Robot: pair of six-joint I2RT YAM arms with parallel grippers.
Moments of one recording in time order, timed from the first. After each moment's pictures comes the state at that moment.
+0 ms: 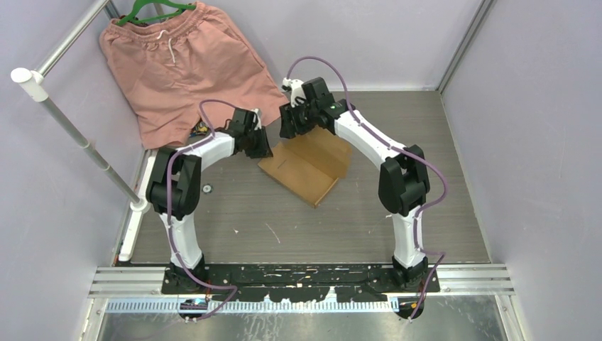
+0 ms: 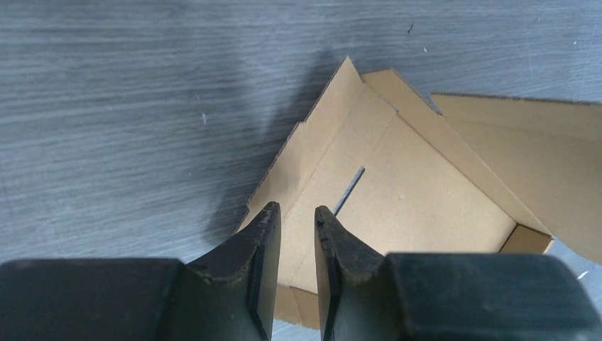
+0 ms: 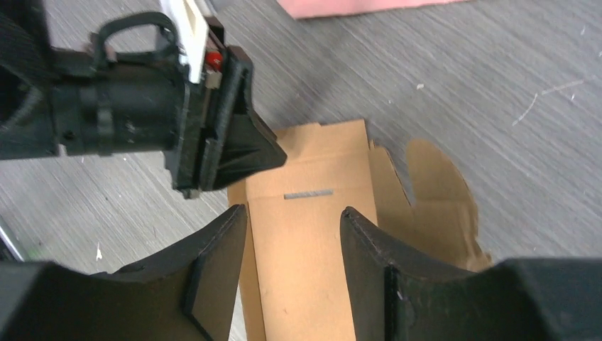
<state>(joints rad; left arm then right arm) -0.33 1.93 1.31 -0.28 0.21 -0.45 0.55 2.03 1.82 -0.49 -0.35 0.07</state>
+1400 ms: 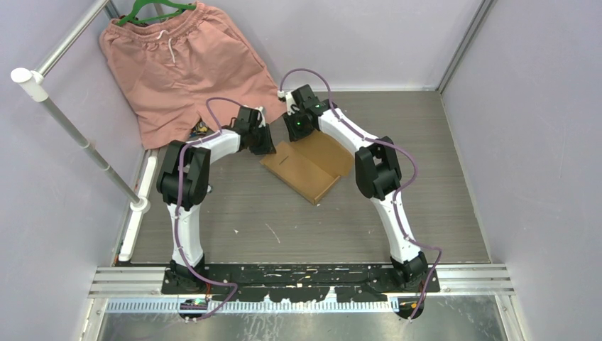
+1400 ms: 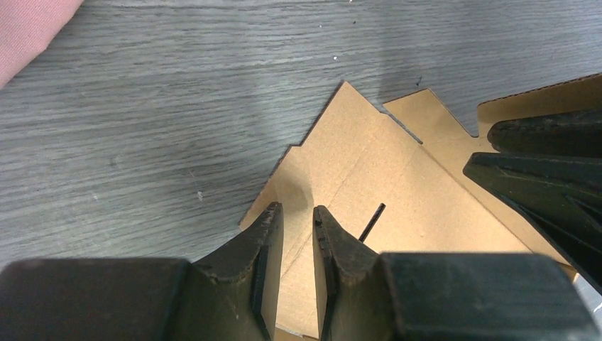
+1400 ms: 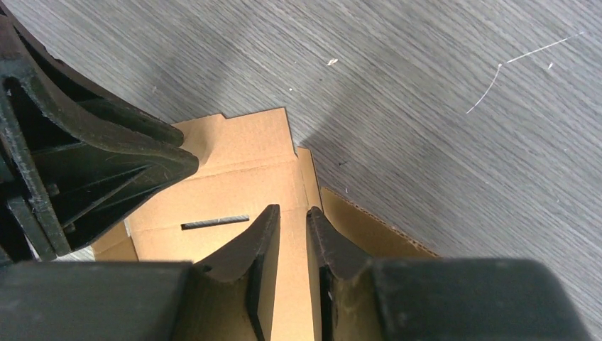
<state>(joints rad) -0.33 2.07 1.41 -0.22 0.21 -0.43 0.54 2.39 2.14 -0.66 -0.19 -0.01</state>
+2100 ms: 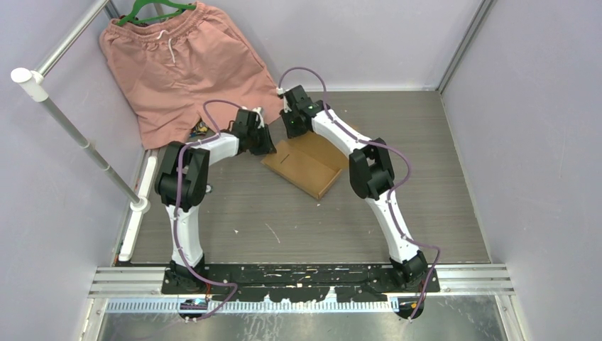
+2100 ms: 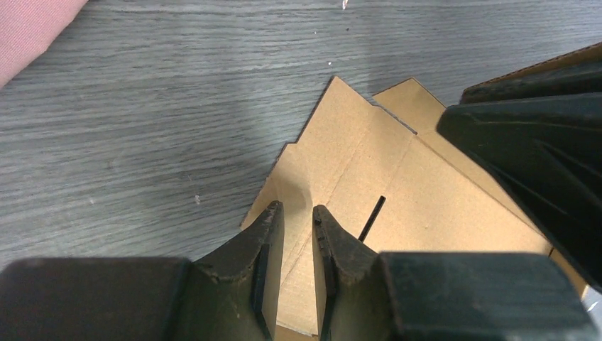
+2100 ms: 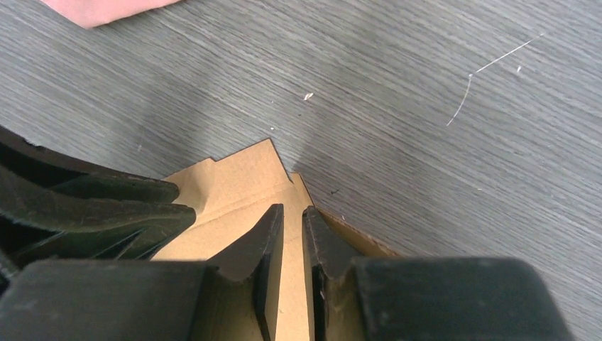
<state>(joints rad) -0.33 2.06 1.35 -0.13 0.22 -0.45 0.57 2.45 2.23 -0.66 -0.04 0.13</state>
